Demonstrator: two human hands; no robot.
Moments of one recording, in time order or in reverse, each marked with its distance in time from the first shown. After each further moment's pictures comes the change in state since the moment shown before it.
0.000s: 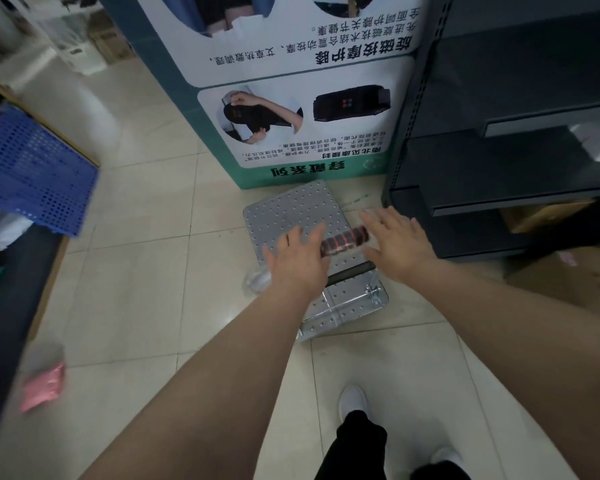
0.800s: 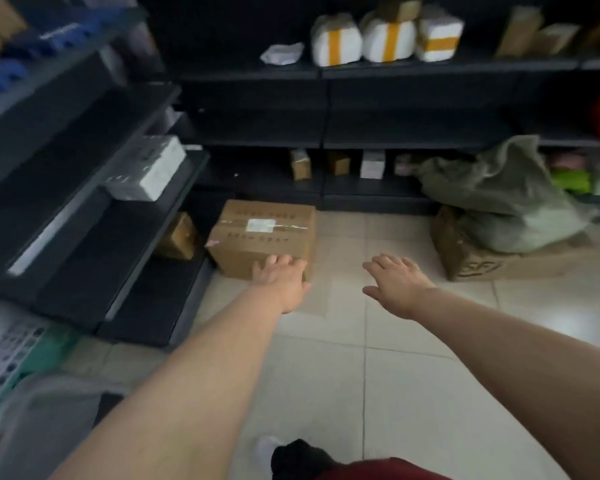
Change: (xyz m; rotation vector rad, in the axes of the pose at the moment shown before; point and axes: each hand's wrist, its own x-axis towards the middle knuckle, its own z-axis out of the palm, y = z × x) left_hand -0.309 0.401 0.118 0.611 -0.305 1.339; right_hand -0.611 0.149 0.036 0.163 0.163 1.165
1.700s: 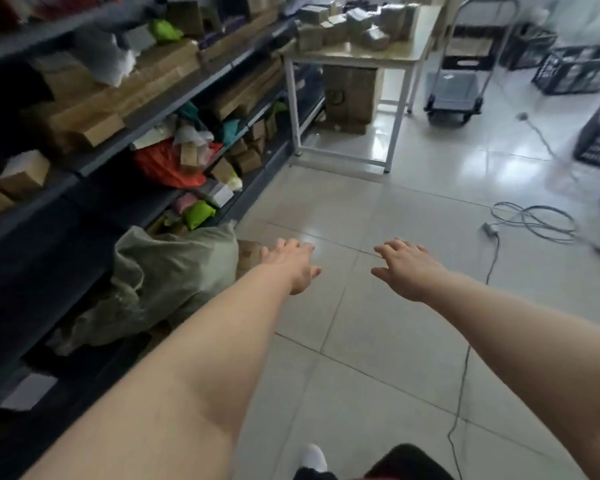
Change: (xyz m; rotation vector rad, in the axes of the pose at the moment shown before) left_hand 0.131 0.706 -0.050 0.498 -0.053 1.213; right_hand -0.325 0.464 0.008 0.375 0.202 1.339
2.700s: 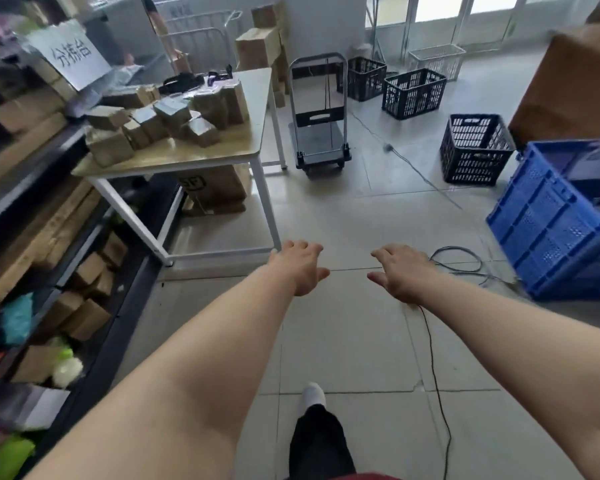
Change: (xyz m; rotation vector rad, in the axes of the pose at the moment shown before) left_hand 0.600 0.362 -0.233 0.164 0.025 0.475; right_hand 0.379 0.497 -0.162 0.087 0.041 0.438
